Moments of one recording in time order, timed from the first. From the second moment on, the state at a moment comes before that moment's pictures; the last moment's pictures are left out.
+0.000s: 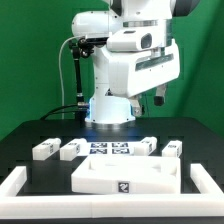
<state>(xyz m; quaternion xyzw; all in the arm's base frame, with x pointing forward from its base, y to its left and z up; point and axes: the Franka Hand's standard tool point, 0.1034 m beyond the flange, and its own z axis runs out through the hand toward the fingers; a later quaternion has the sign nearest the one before) 0.566 0.038 0.151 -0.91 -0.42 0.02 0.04</state>
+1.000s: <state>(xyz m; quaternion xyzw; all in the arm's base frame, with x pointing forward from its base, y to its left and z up) 0.527 0.026 0.126 -0.84 -0.53 -0.04 0.00</state>
